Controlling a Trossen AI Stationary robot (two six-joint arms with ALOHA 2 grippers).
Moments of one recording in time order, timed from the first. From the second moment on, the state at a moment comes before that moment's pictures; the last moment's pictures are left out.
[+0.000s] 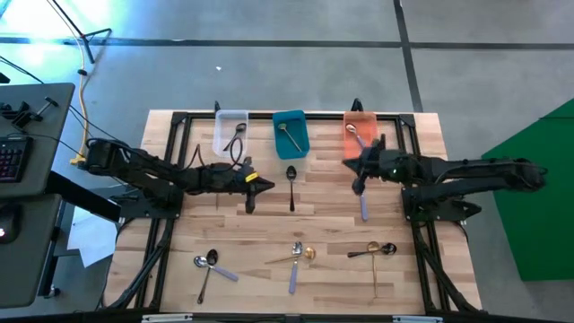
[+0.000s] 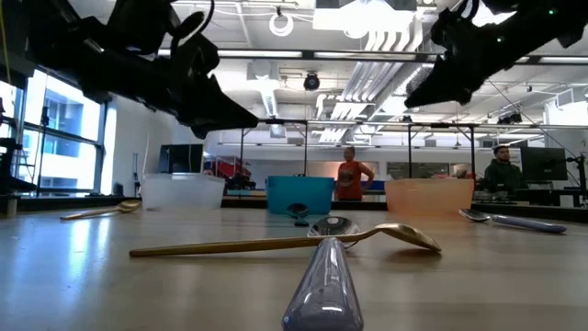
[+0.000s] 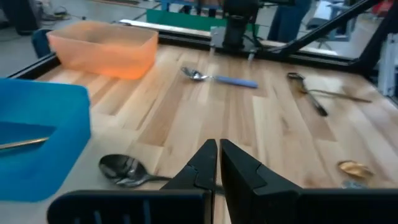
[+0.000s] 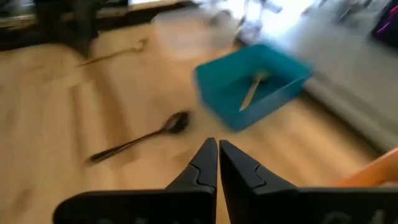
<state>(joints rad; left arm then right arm) 0.04 1.42 0.38 0.76 -0.08 -0.13 -0.07 0.84 0.50 -0.14 0.32 0.19</state>
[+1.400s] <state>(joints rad) 0.06 1.42 0.38 0.81 -0.10 -0.04 0.64 1.59 0.91 -0.75 -0.04 0.74</state>
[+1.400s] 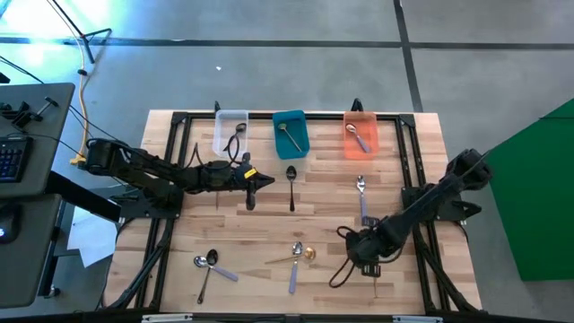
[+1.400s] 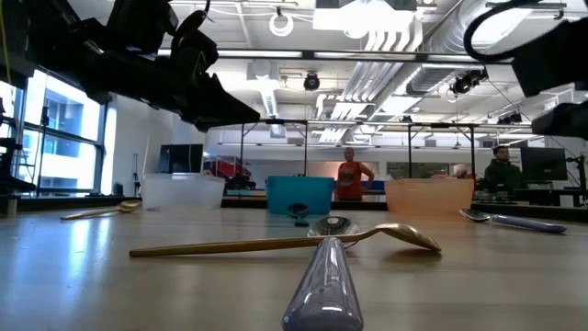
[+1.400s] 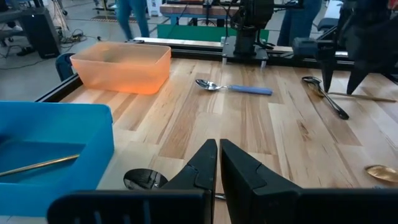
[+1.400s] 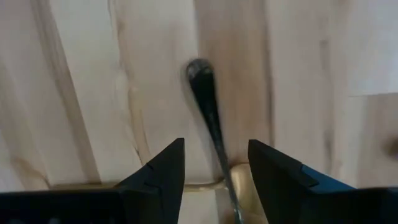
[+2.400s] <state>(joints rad) 0.06 1.42 0.38 0.81 -0.08 -0.05 0.61 1.73 0.96 -0.78 -0.07 0.62</state>
